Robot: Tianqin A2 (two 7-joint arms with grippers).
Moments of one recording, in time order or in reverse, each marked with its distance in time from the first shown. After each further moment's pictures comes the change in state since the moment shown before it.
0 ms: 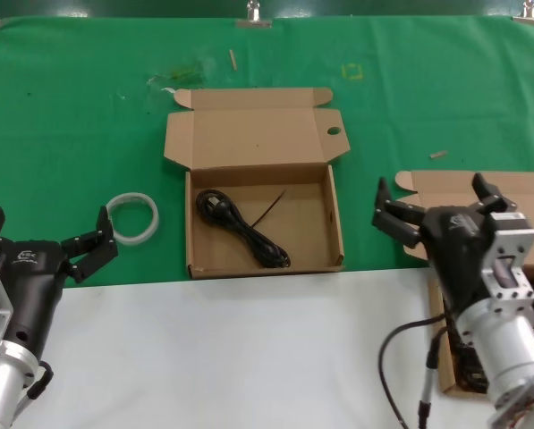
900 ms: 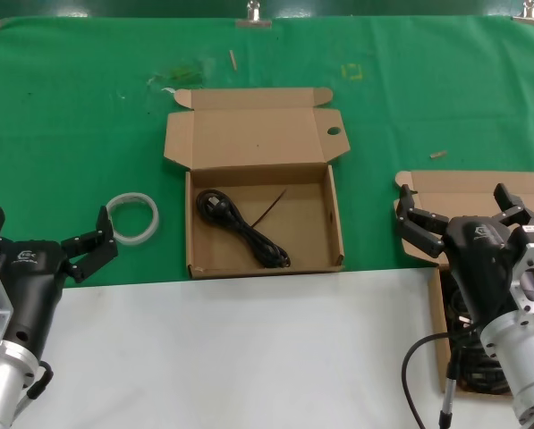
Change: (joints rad) left arm 0.000 0.000 0.000 0.000 0.000 0.000 0.000; right arm -0.059 -0.001 0.096 0.027 -0.113 -0.073 0.133
